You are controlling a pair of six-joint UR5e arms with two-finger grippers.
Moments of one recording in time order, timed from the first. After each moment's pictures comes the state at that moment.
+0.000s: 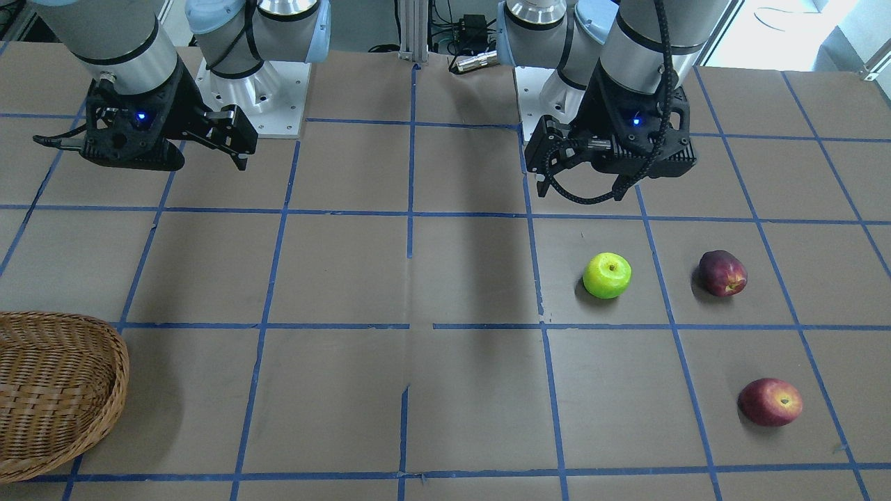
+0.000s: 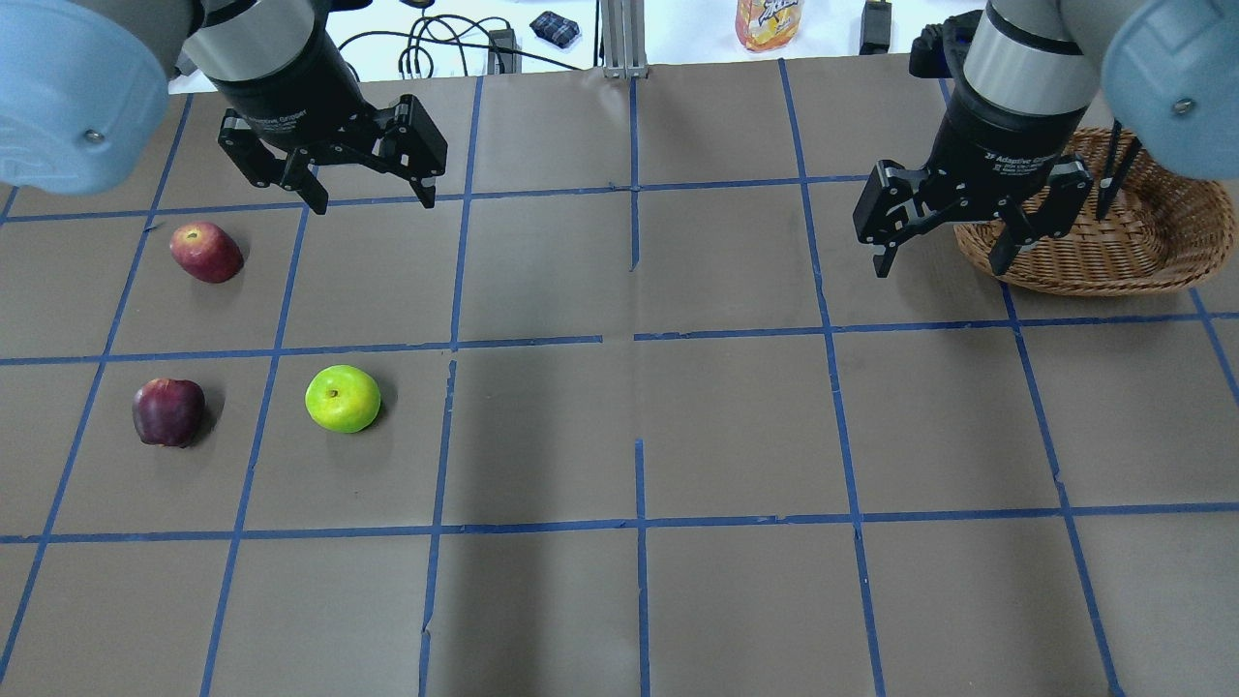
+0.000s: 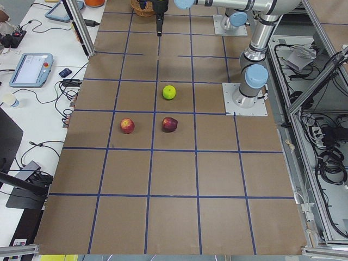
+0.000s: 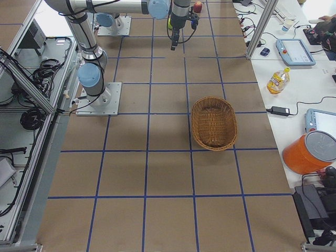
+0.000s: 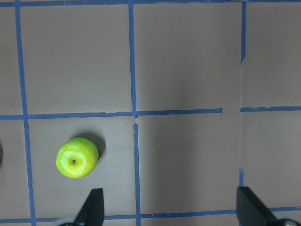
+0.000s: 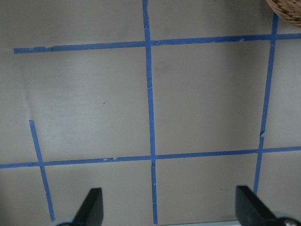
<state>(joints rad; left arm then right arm) -1.63 -1.63 -1.48 -1.55 1.54 -0.05 1.55 -1.57 1.58 -1.43 -1.59 0.03</state>
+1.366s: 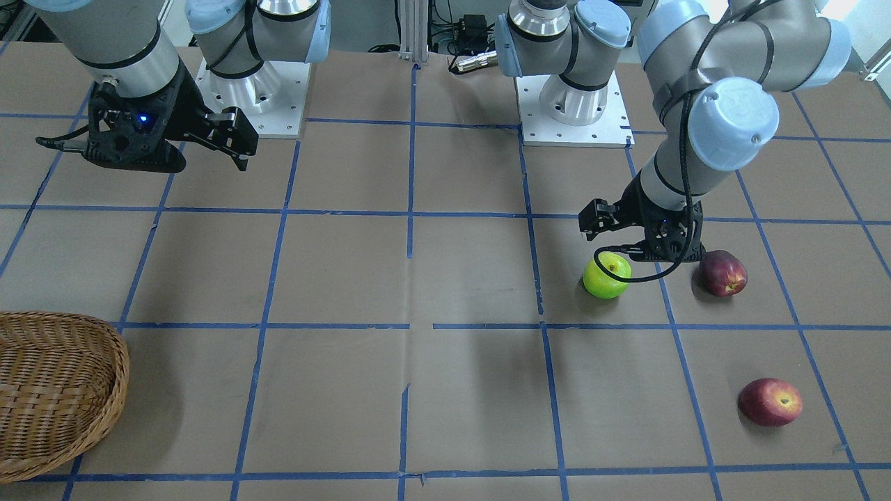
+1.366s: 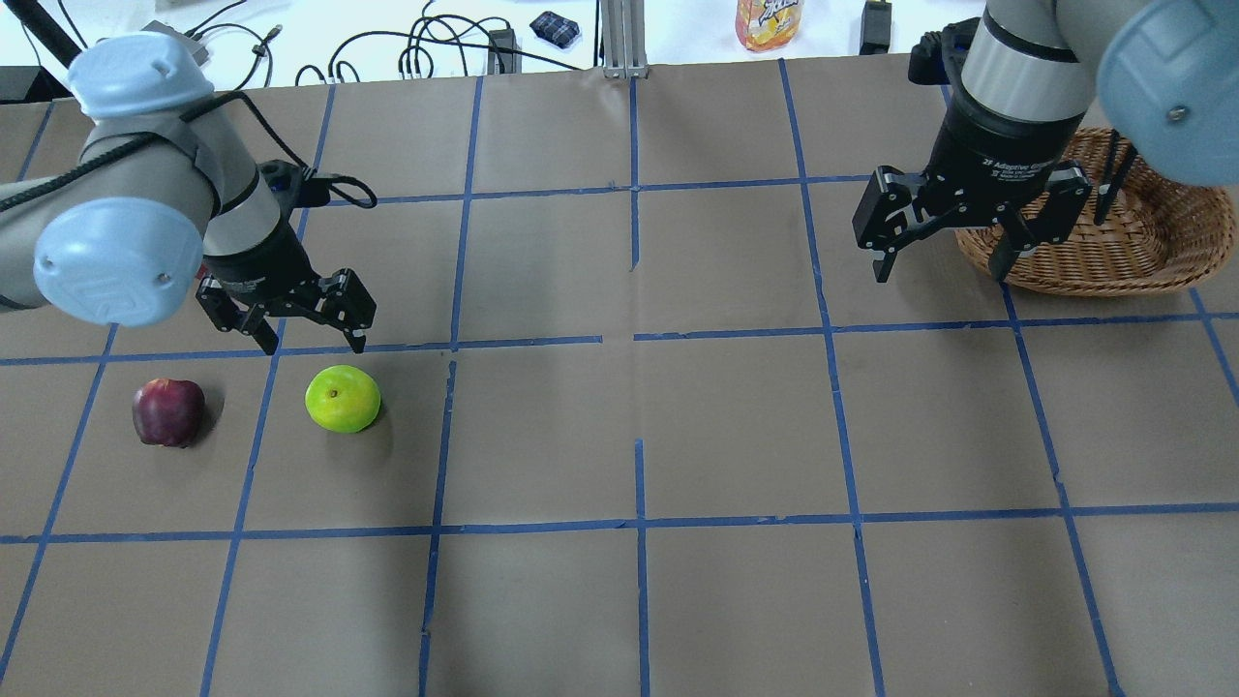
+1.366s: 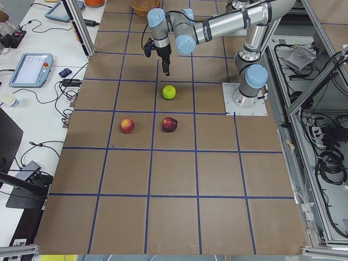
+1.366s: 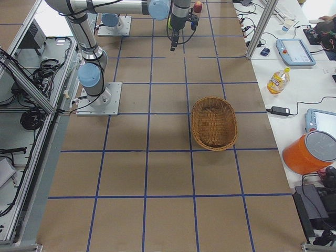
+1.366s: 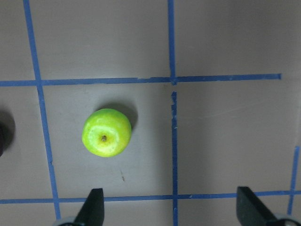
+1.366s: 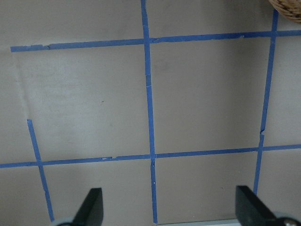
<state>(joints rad) -1.40 -1.69 -1.87 -1.34 1.63 0.17 1.55 -1.57 1.58 -1.43 -1.59 0.03</state>
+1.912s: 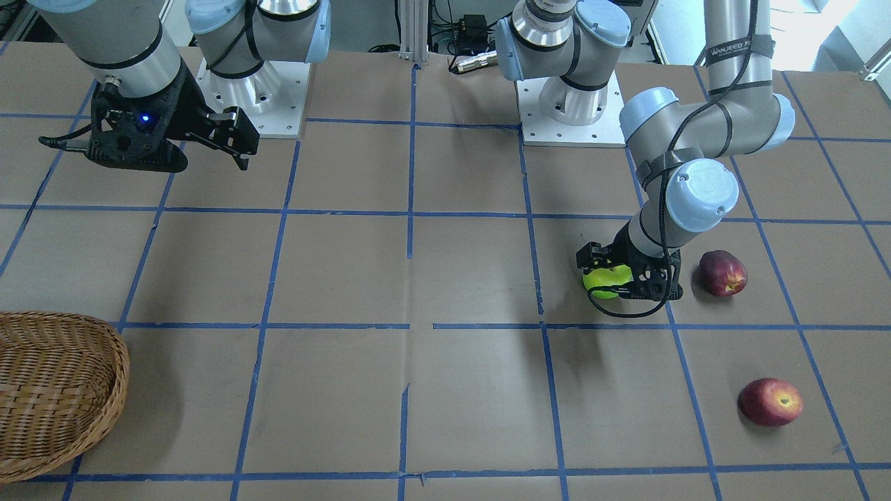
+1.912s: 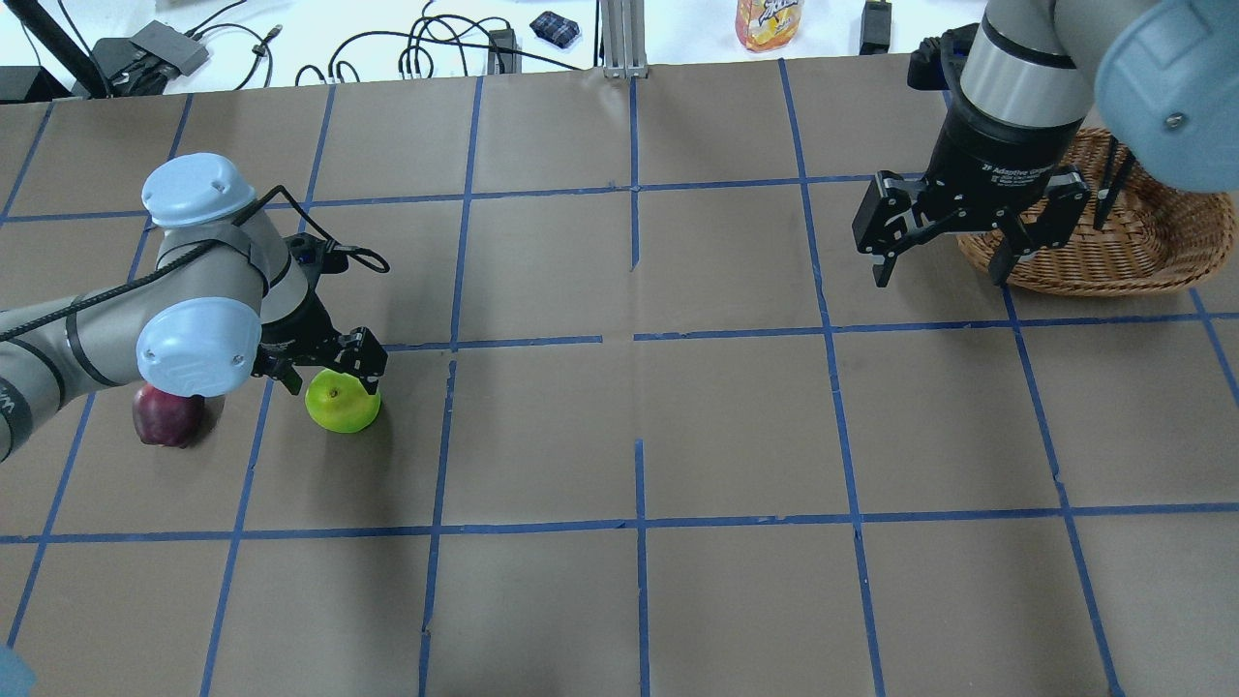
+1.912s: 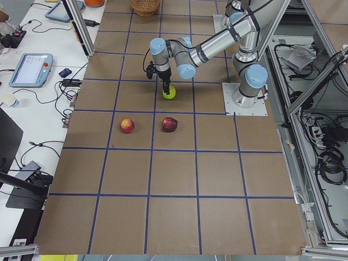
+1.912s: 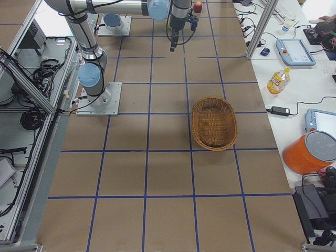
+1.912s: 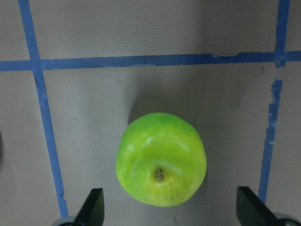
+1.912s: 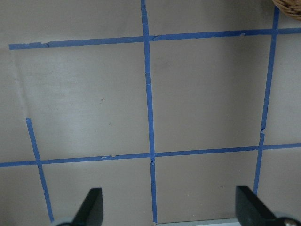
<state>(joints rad) -1.36 -1.82 -2.02 -1.05 1.64 0.23 1.55 -1.57 1.59 -1.43 -1.59 0.03</state>
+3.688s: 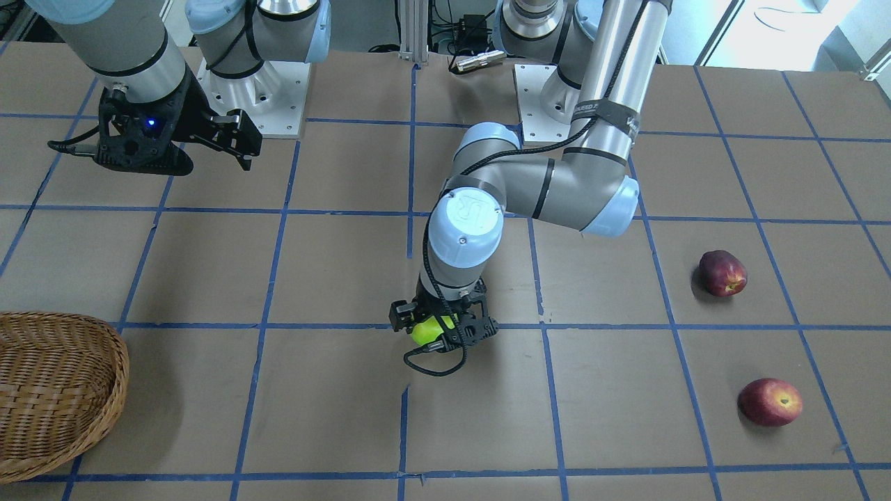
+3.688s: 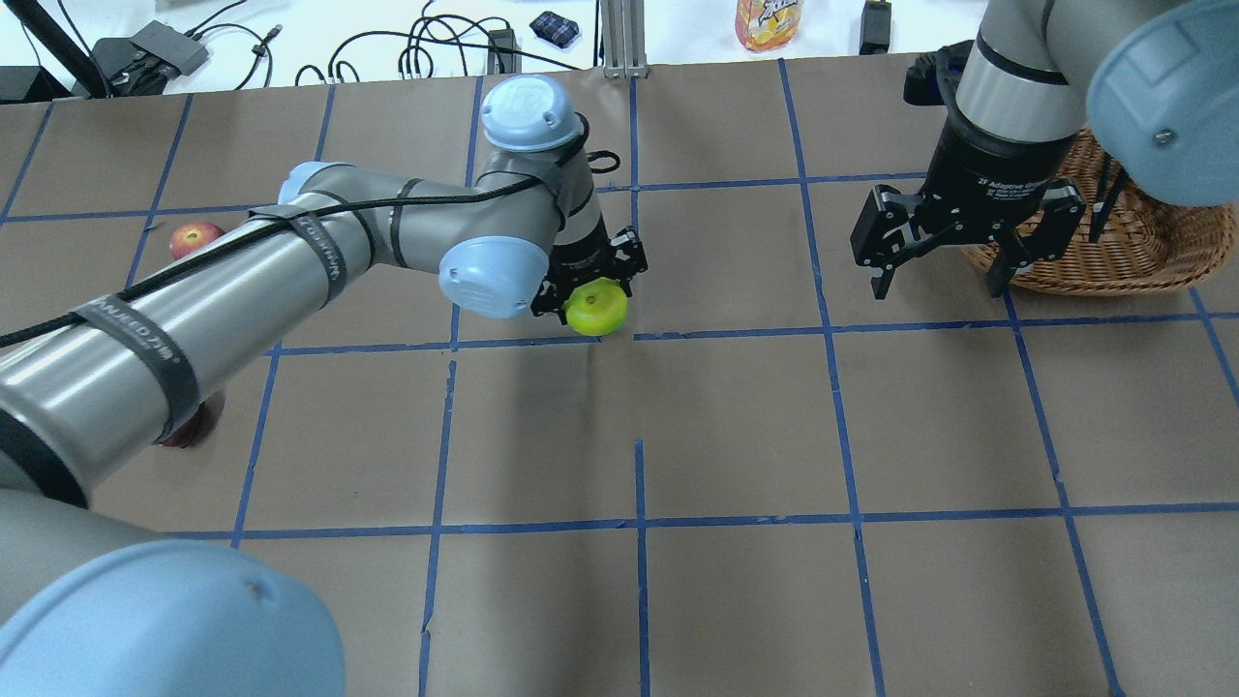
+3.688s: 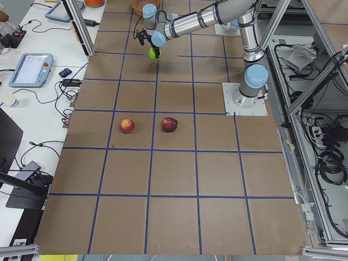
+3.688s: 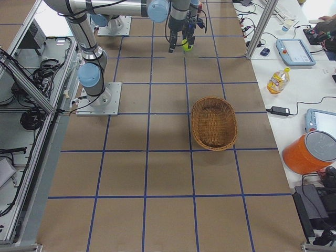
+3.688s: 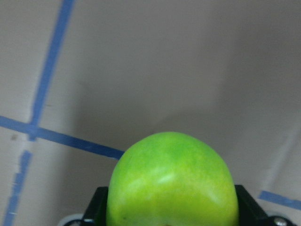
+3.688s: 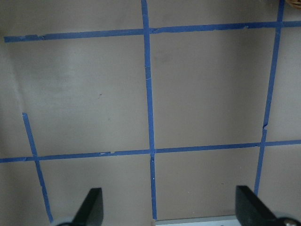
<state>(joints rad) -1.89 -2.11 -1.59 -1.03 1.48 -0.70 1.55 -1.57 1.62 -1.43 -1.59 0.03</state>
